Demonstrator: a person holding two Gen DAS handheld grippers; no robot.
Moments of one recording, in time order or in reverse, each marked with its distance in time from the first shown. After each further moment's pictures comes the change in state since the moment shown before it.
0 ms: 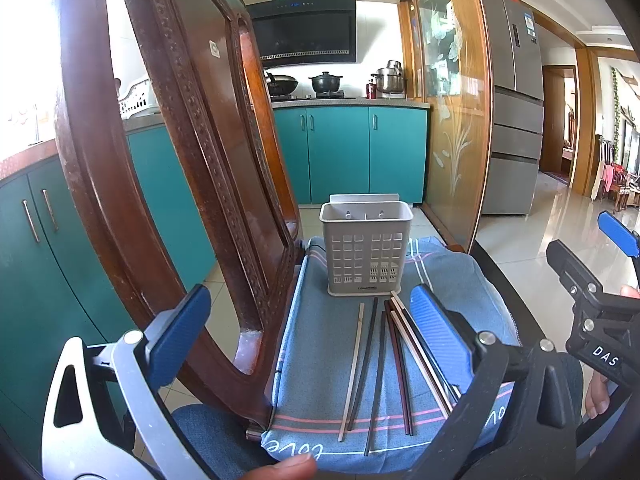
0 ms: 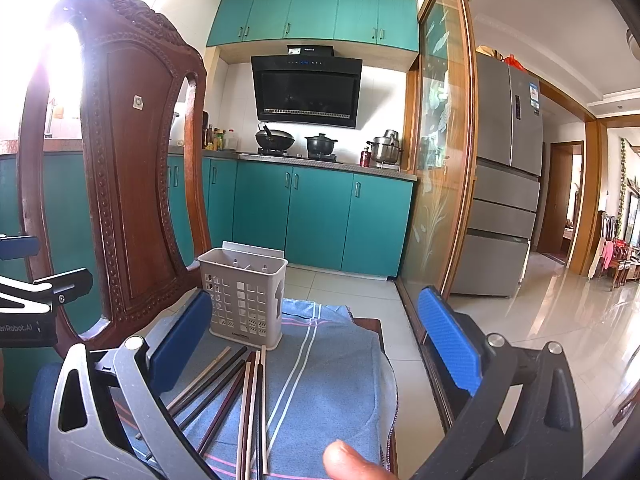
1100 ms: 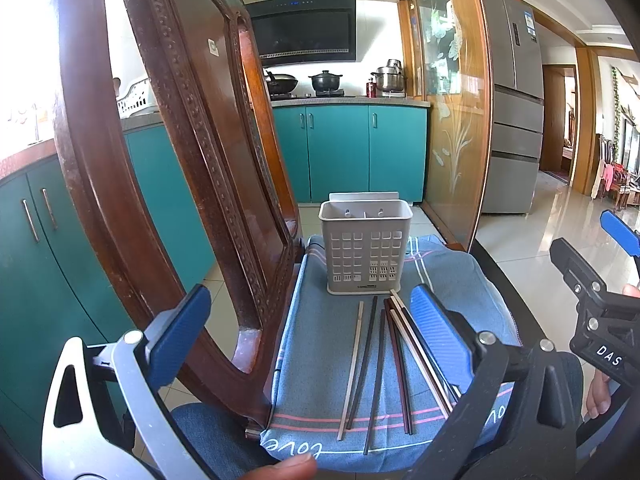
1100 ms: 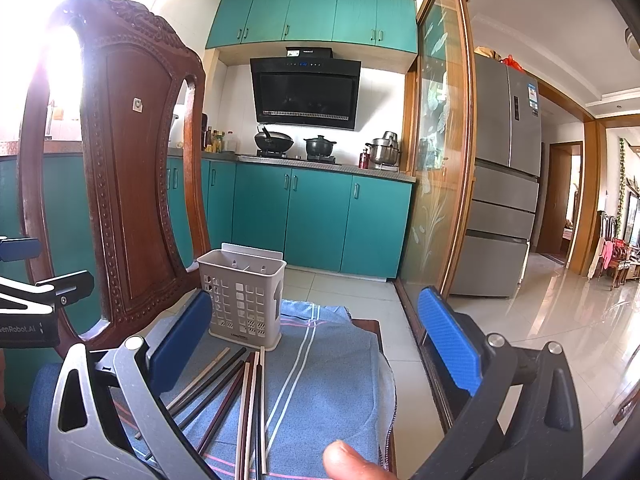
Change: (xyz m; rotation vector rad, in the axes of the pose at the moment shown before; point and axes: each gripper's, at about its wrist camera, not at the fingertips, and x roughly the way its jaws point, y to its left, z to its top) left arm 0.001 -0.003 -0.002 0.003 0.004 0.002; right arm 0.000 -0.001 -0.001 0.002 -0.007 -0.003
